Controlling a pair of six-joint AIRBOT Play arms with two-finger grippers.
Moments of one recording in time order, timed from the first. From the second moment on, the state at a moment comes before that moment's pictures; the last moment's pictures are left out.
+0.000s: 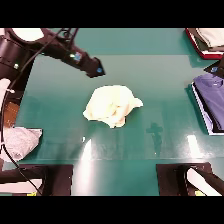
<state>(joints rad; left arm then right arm) -0.35 -1.46 1.81 1.05 -1.39 -1.29 -0.33 -1.01 1.43 -1.01 1.44 1.54</state>
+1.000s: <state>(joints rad) -0.12 -1.39 0.90 0.86 -0.97 -1.25 -0.33 -1.01 1.43 -1.01 1.44 1.54</state>
